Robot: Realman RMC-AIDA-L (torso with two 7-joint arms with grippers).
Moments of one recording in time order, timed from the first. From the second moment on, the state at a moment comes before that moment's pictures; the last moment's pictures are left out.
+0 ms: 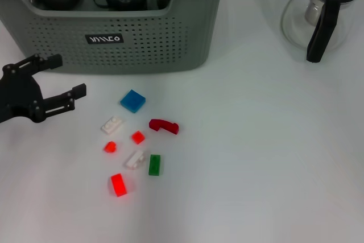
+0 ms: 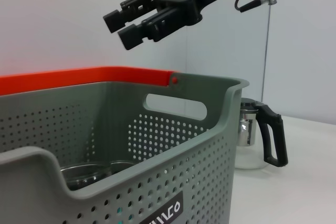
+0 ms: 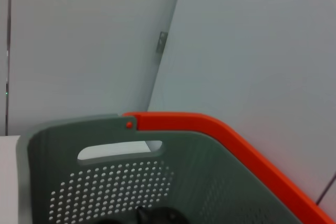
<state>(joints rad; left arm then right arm) -0.27 -2.11 0.34 0.78 2.02 1.68 -1.04 1.21 2.09 -1.27 -0.64 -1.98 -0.78 1.81</state>
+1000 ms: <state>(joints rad) -0.35 -2.07 0.38 0.79 2.18 1.85 -1.09 0.71 2.08 -1.13 -1.06 -2.01 -1.68 1.87</state>
